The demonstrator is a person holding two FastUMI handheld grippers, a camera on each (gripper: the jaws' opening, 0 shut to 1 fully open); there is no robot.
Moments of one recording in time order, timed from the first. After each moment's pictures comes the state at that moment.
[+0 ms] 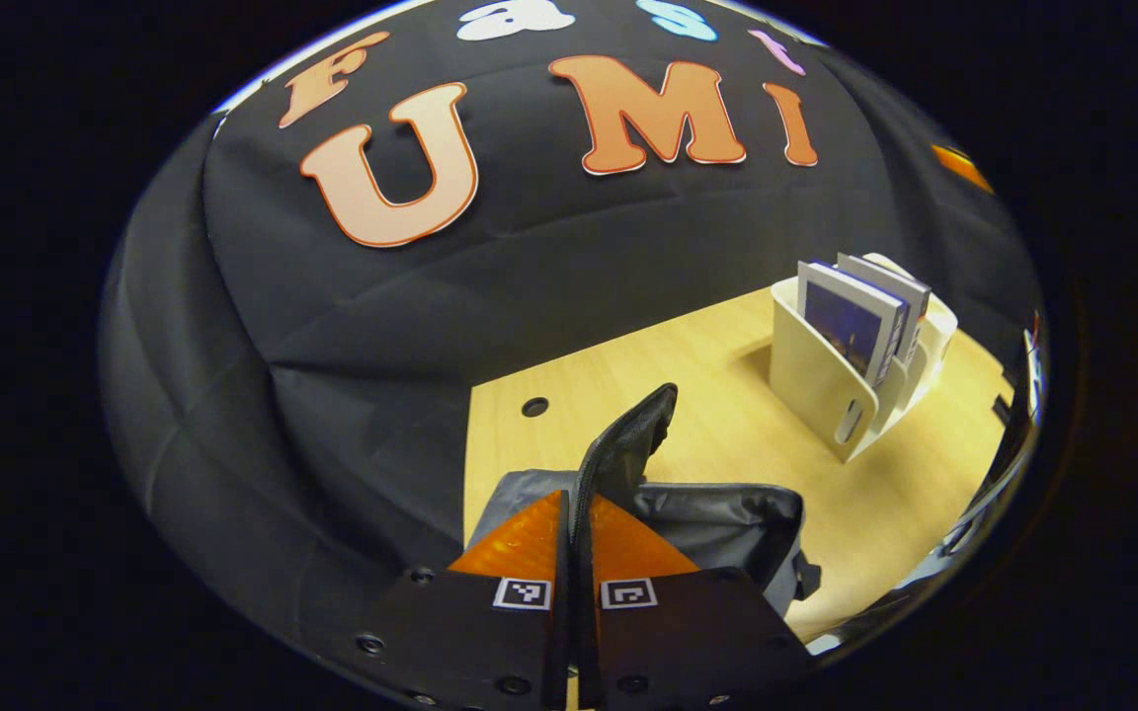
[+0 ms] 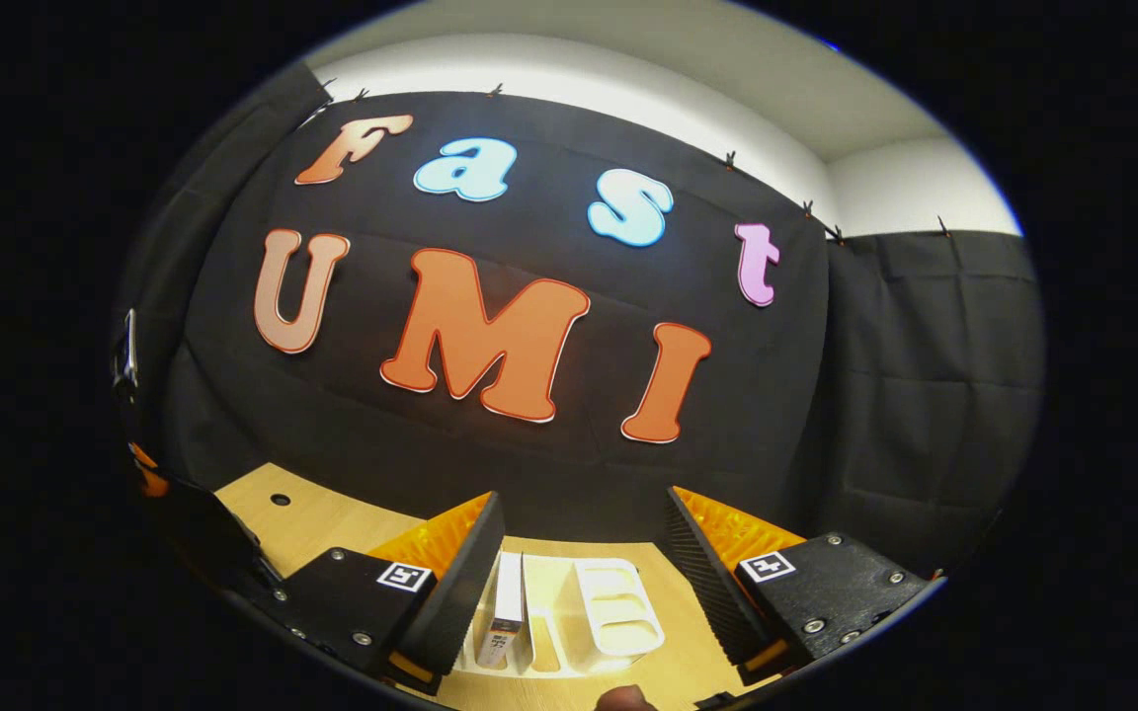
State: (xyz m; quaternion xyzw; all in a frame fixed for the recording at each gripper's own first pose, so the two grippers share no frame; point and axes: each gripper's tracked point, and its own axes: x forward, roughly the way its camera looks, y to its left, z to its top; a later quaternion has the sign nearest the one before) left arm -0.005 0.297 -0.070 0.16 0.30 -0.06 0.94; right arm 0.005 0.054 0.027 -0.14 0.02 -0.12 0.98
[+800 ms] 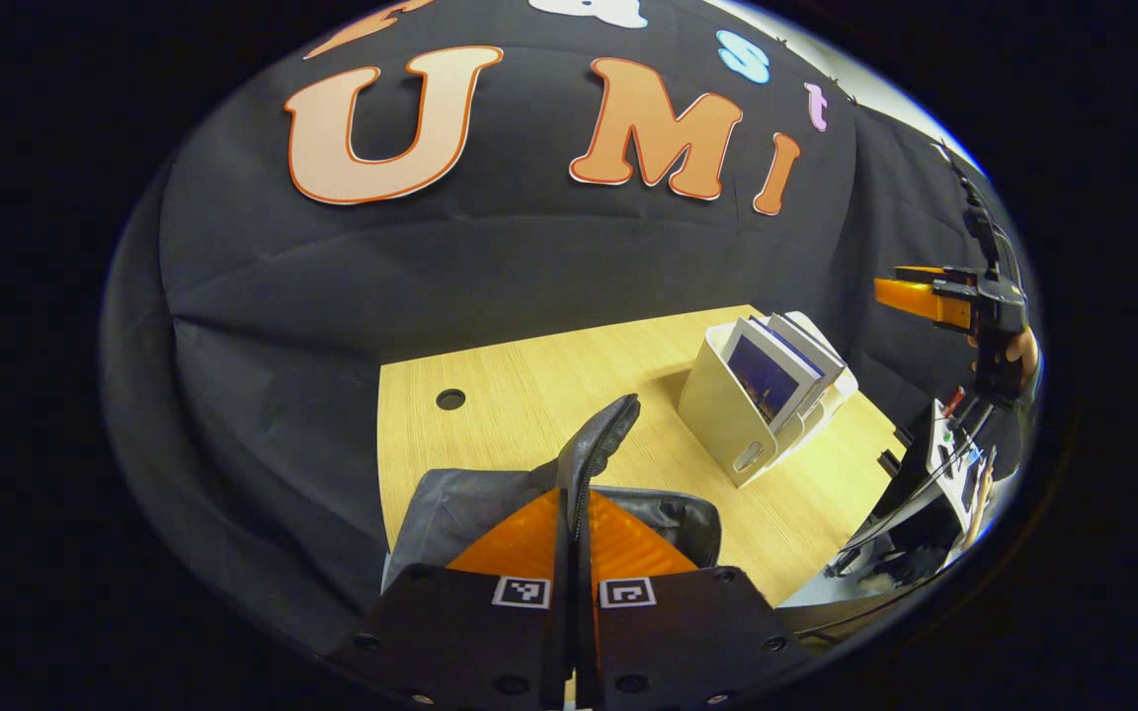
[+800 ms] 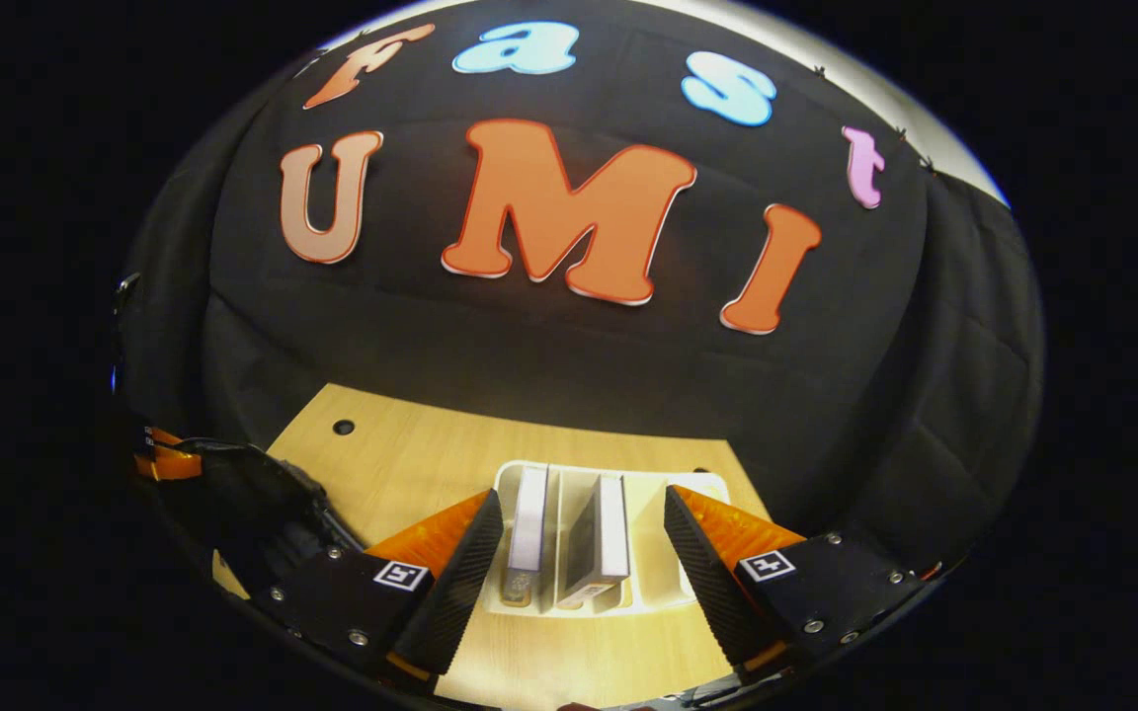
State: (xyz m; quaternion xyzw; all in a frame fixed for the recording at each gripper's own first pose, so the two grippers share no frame) left arm 0.014 0.303 -0.032 0.06 0.35 -0.19 0.91; right arm 0.061 0.126 -0.049 -0.09 0.29 -0.03 0.95
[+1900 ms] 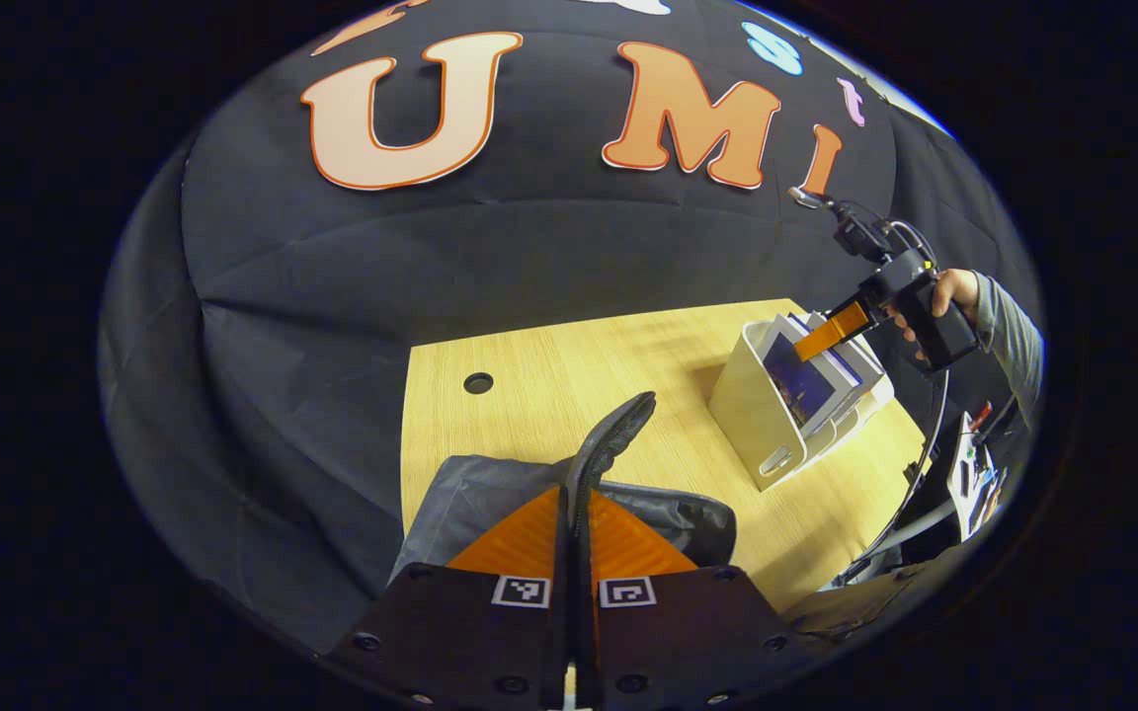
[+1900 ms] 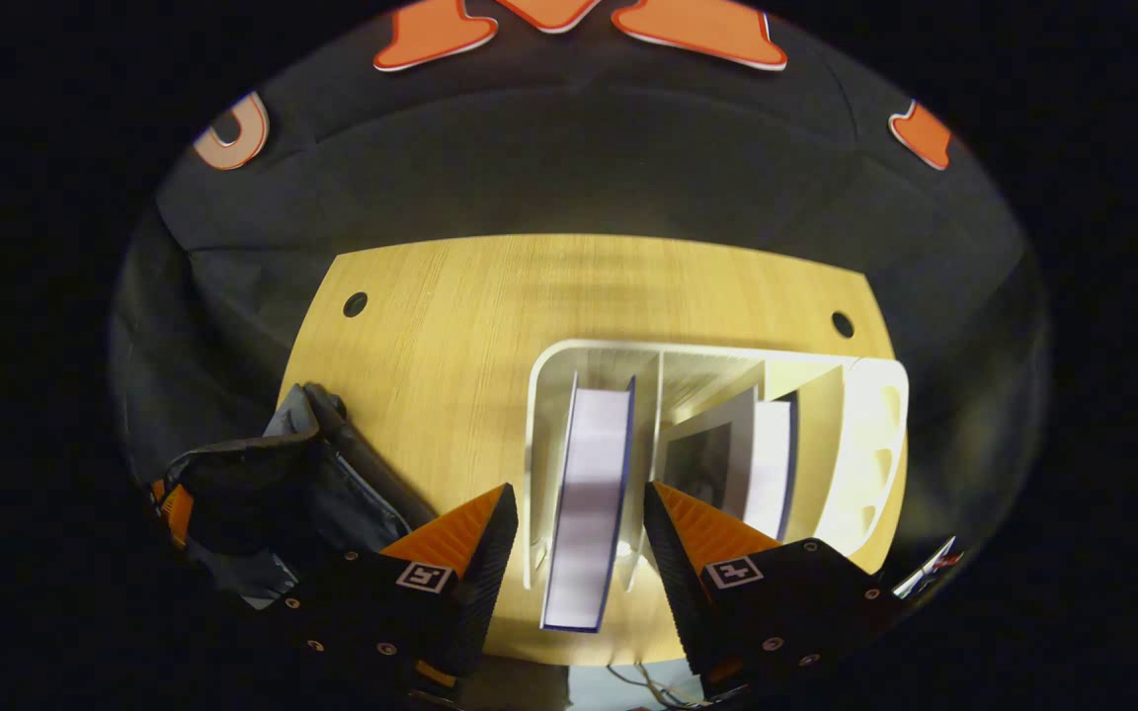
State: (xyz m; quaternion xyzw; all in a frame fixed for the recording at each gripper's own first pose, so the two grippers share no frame) left arm 0.025 0.302 -0.040 0.06 0.38 -0.12 0.91; right arm 0.139 0.149 -0.218 0.02 0.60 0.04 0.80
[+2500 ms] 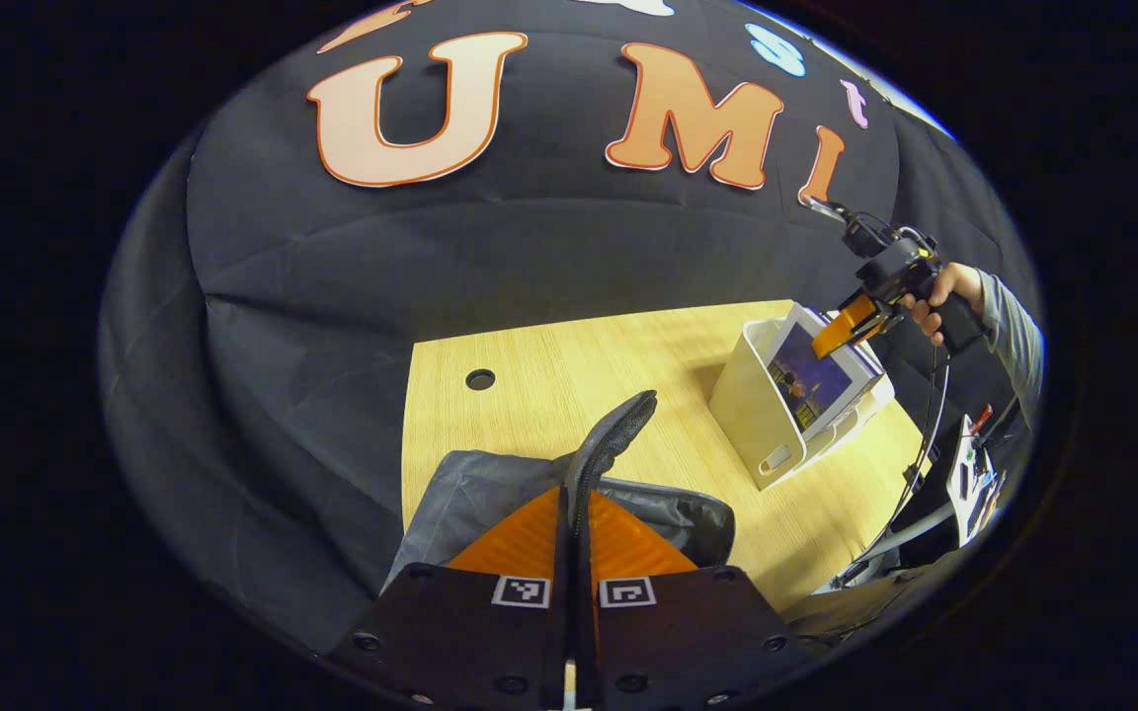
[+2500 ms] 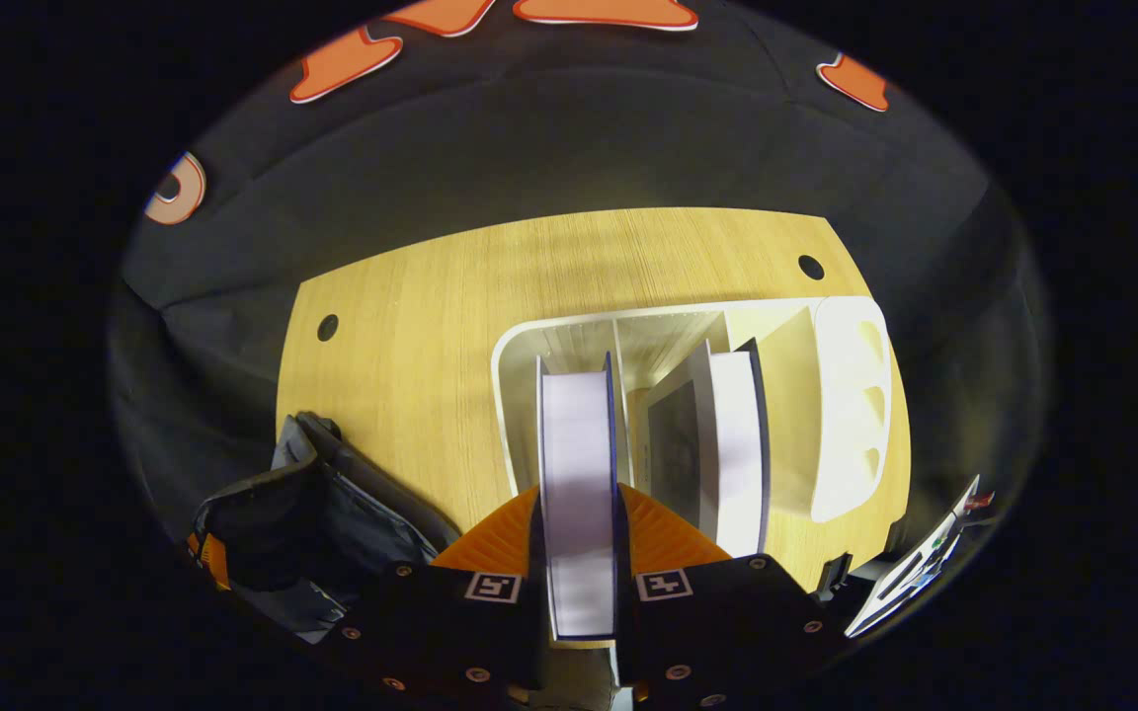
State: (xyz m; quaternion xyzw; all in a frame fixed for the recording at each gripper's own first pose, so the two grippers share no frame) left arm 0.023 0.302 -0.041 0.05 0.38 -0.12 0.91; right arm 0.124 0.126 -0.195 0.06 0.60 -0.02 0.80
